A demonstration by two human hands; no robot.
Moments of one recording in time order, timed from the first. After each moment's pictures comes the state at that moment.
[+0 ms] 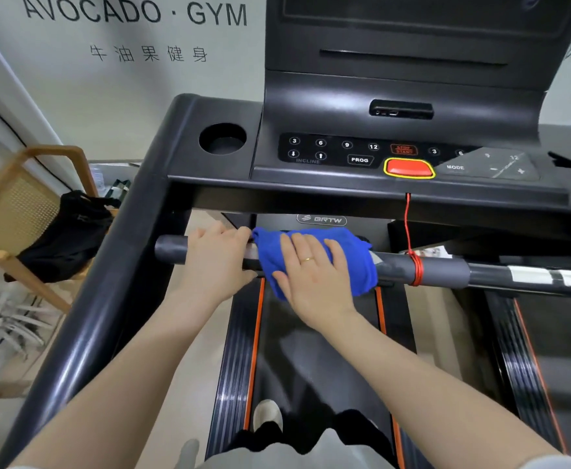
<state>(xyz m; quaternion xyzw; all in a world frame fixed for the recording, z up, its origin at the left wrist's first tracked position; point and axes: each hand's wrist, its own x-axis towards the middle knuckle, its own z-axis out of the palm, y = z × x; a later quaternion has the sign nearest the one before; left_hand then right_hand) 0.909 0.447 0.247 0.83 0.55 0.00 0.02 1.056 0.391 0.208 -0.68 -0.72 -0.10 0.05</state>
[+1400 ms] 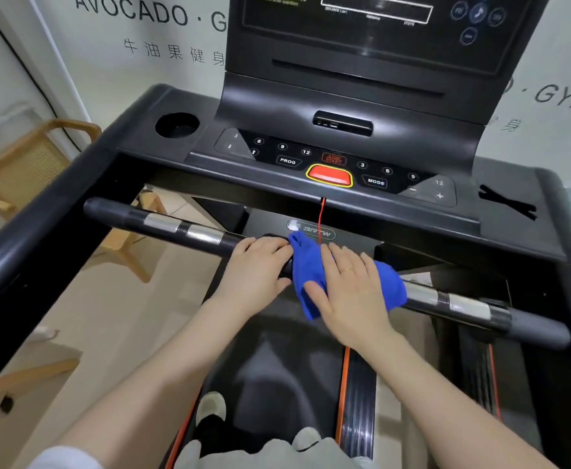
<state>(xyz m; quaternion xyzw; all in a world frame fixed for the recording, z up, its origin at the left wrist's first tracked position) 1.087 0.365 0.243 0.84 0.52 0.08 0.08 1.251 0.327 0.221 -0.64 -0.76 0.02 0.08</state>
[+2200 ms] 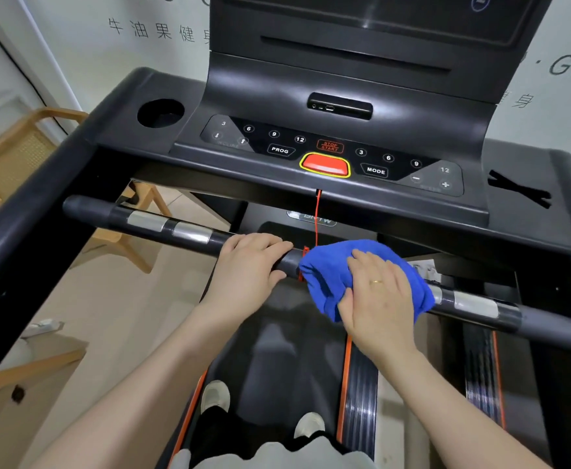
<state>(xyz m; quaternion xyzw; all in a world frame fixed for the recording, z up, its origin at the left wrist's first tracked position) 1.088 0.367 0.239 0.82 0.55 0.12 0.11 1.282 0.316 0.203 -0.68 -0.72 -0.07 0.15</state>
